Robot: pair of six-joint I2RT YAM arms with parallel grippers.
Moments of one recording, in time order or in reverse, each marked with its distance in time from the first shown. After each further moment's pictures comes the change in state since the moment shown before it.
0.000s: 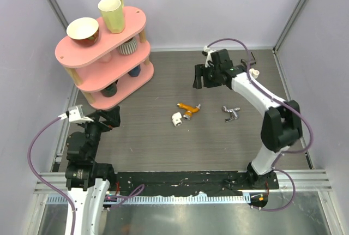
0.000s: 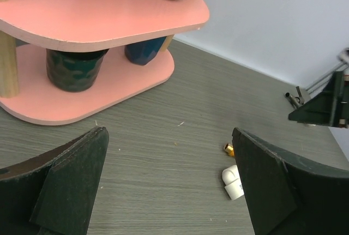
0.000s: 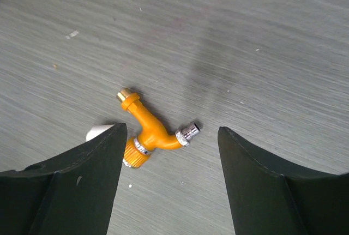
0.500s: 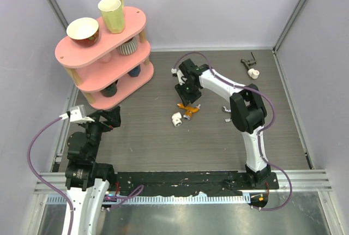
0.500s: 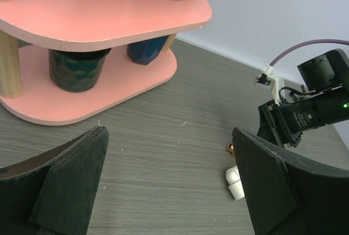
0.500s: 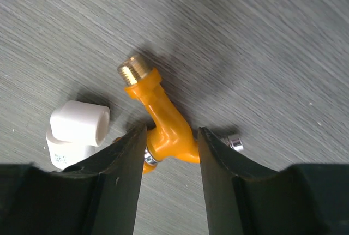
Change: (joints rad) left arm -0.048 0.000 -0.008 0.007 -0.057 0.019; right arm 0.173 0.446 0.350 -0.373 0.046 -0.216
